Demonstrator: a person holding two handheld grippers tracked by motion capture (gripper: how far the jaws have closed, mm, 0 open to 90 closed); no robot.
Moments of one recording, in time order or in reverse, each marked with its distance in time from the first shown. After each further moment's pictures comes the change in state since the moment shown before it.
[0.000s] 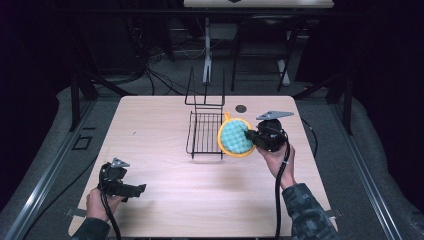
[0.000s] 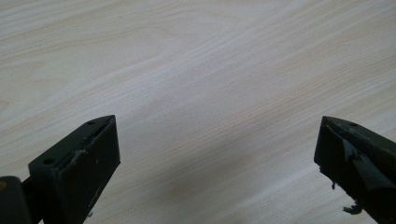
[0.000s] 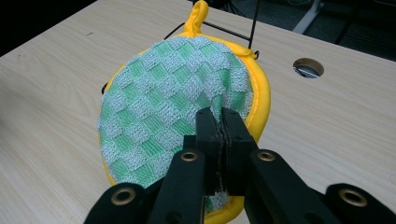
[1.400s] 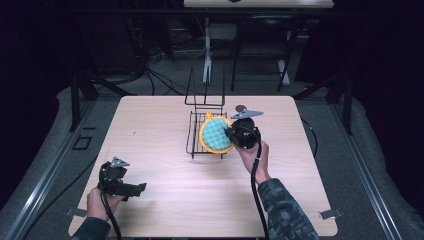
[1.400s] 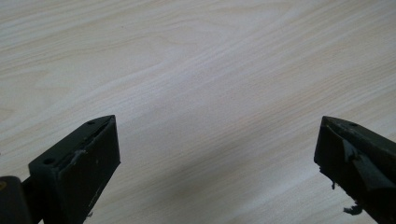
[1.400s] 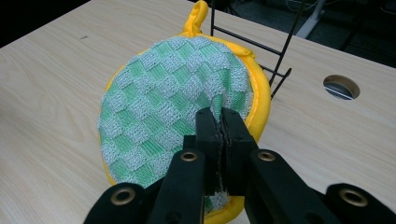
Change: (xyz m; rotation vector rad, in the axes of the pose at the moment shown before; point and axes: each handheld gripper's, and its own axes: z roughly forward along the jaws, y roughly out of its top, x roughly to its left) left arm 0.000 0.002 -0.002 -0.019 0.000 0.011; right arm 0.033 0.011 0.062 -0.011 -0.029 -0.028
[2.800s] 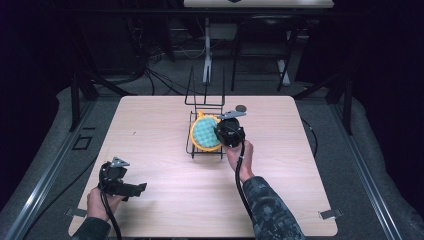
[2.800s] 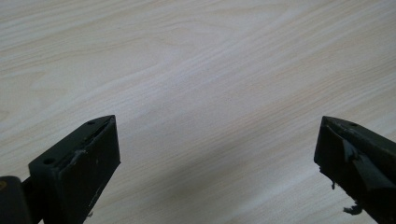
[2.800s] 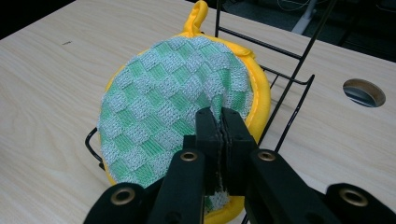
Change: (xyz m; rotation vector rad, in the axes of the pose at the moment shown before) left arm 0.000 0.000 0.000 -0.005 -0.009 -0.006; right arm 0.018 0.002 0.045 -0.008 -0.046 0.016
